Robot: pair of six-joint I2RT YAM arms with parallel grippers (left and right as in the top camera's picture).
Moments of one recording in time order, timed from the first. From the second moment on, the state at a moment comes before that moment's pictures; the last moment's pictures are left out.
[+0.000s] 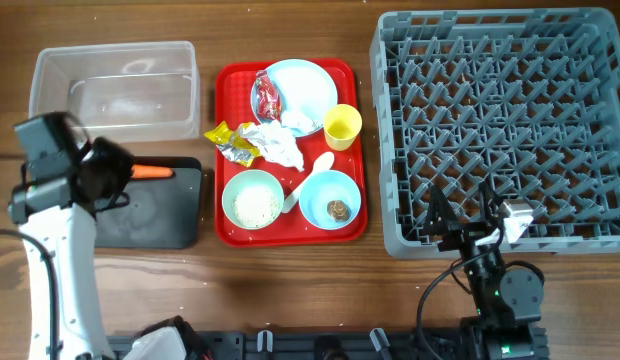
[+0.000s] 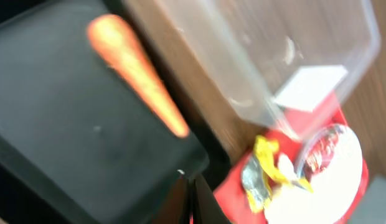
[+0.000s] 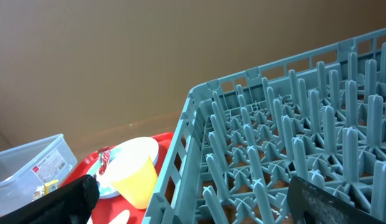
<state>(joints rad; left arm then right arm) 0.36 1.28 1.03 -0.78 0.16 -0.62 0.09 0.02 0.01 0.00 -0.08 0.35</state>
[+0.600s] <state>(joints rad) -0.35 1.37 1.12 -0.83 -0.02 -0.59 0.09 0.02 0.01 0.00 -0.08 0.35</state>
